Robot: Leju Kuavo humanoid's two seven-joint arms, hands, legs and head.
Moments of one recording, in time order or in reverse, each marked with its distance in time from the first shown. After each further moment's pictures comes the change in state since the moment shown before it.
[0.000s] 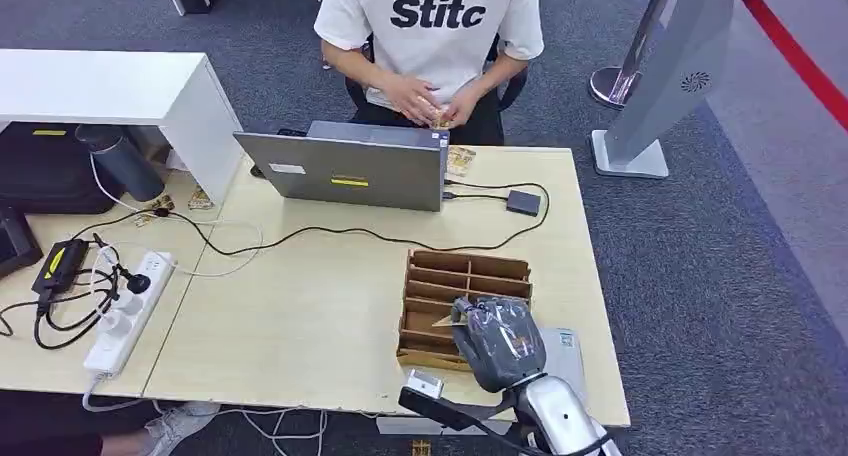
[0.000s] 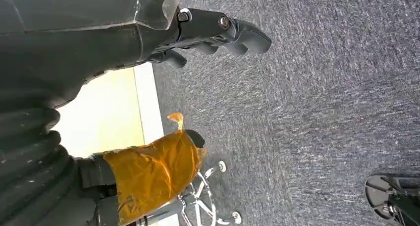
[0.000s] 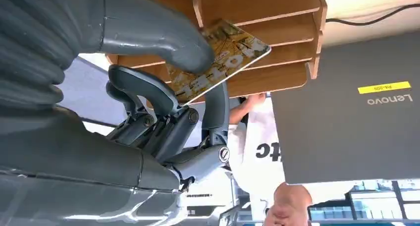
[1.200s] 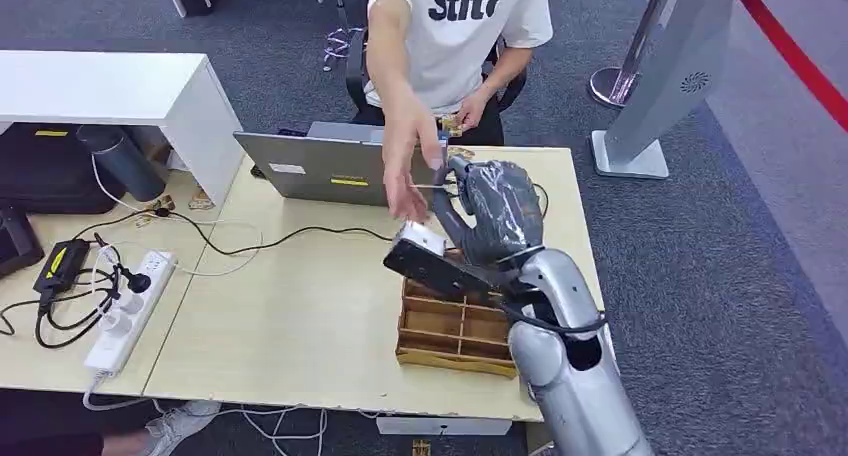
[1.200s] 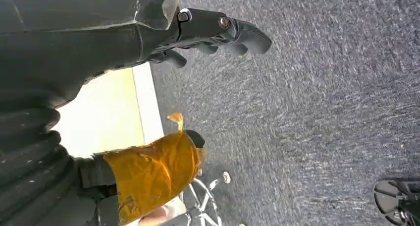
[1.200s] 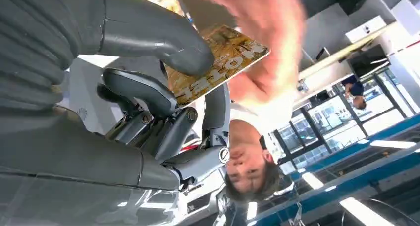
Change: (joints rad) left arm -0.010 0.019 -0.010 0.001 -0.062 -0.028 -0.011; right arm -0.400 0.191 -0.118 0.024 -0.259 0.148 -0.037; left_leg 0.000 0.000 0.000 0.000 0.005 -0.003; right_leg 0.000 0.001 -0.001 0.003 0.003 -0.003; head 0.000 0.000
